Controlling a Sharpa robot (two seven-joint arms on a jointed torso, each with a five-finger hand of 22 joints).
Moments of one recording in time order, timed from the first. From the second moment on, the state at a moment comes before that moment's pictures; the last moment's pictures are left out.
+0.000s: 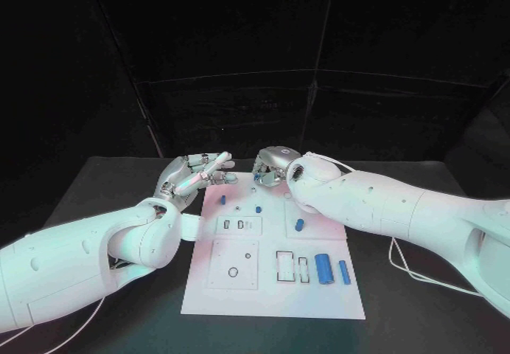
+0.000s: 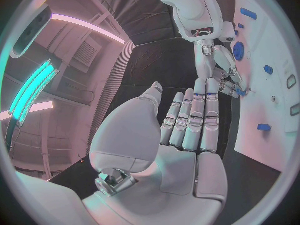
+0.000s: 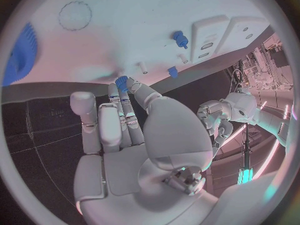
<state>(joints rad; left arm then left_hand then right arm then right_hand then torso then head) 1.18 -0.85 -0.05 1.62 0.02 -0.42 0.55 1.32 0.01 0.09 0.20 0.05 0.91 0.23 0.10 0.07 0.99 0.17 0.12 0.07 1.10 0.12 0.20 0.21 0.18 0.95 0.23 0.34 0.15 1.27 -0.31 -0.09 0.92 -1.50 -0.32 -0.07 1.24 -0.01 0.36 -0.17 0.16 1.02 0.18 0.07 0.07 1.16 0.11 0.07 0.07 1.46 0.02 1.31 1.11 0.14 1.17 0.12 1.23 0.88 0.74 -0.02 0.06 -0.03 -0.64</state>
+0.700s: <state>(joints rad) 1.18 -0.86 -0.05 1.62 0.02 -0.41 0.55 1.32 0.01 0.09 0.20 0.05 0.91 0.23 0.10 0.07 0.99 0.17 0.11 0.07 1.10 0.12 0.20 0.21 0.18 0.95 0.23 0.34 0.15 1.27 -0.49 -0.09 1.10 -1.49 -0.36 -0.07 1.25 -0.05 0.33 -0.12 0.18 0.94 0.20 0.07 0.07 1.10 0.12 0.14 0.08 1.47 0.04 1.32 1.09 0.14 1.14 0.14 1.23 0.86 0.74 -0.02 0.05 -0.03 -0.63</state>
